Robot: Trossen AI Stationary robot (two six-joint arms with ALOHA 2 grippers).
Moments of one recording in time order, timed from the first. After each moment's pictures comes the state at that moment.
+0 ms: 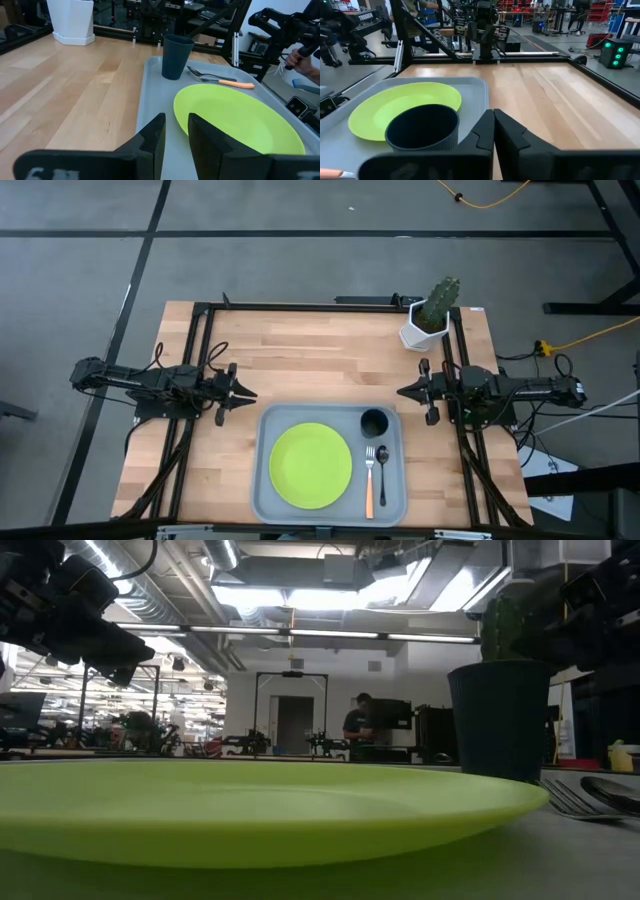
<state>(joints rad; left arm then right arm) -0.10 0.16 0.01 0.02 -0.02 -0.20 0.02 0.12 0.01 0.02 -0.02 0.02</state>
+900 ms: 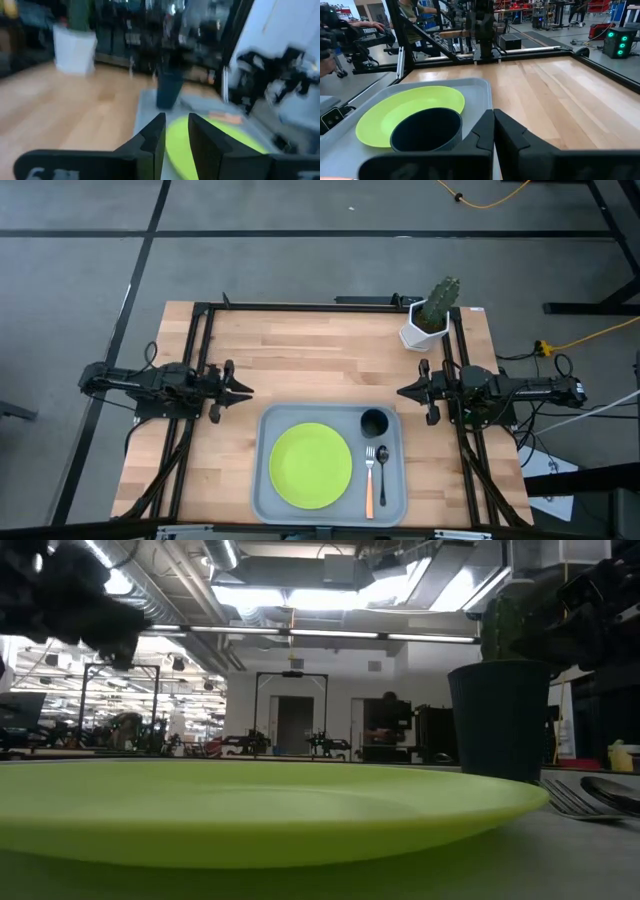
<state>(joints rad) -0.10 0.00 0.01 0.02 -0.03 -0.25 0.02 0.12 0.01 0.02 -0.02 0.10</state>
